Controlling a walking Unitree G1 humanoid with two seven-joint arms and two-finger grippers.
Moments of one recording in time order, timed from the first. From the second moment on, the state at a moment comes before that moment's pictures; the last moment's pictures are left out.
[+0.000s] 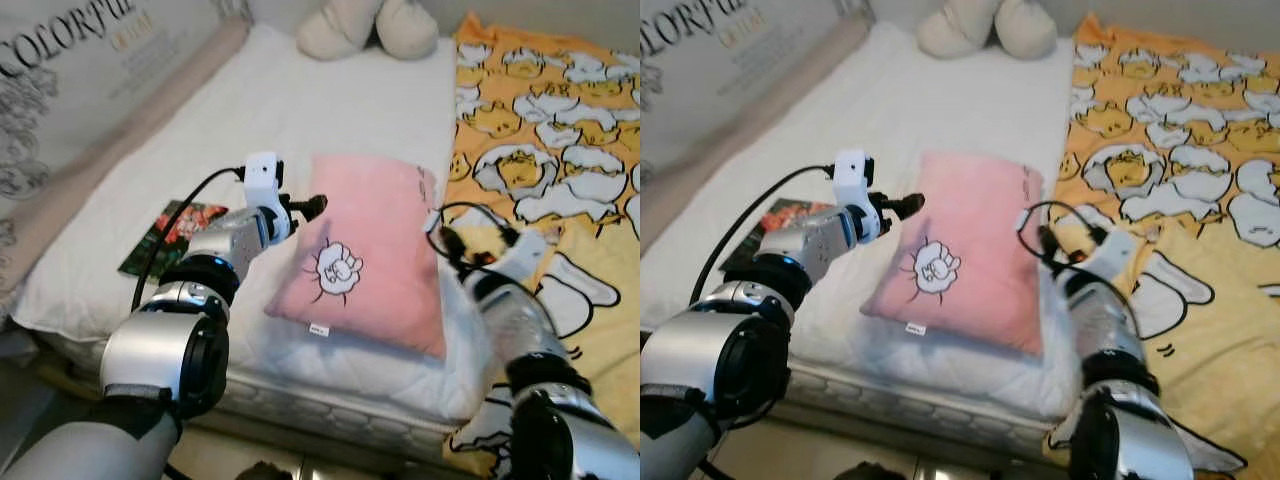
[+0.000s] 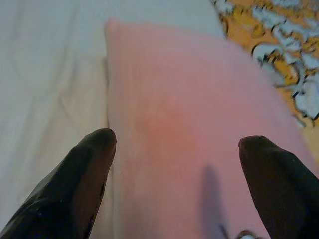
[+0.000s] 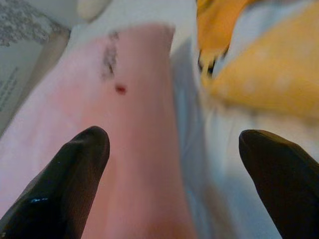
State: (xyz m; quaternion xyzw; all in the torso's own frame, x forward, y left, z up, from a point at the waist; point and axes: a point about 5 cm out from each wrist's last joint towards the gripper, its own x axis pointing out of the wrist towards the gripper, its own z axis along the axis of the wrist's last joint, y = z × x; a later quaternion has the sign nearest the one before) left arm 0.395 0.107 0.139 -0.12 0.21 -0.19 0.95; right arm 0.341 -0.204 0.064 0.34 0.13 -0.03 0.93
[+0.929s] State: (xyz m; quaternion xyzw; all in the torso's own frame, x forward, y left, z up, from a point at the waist) left arm 0.372 0.080 0.097 -0.12 0.23 -0.20 0.94; right arm 0.341 -0.156 0.048 0.35 0.15 0.02 0.93
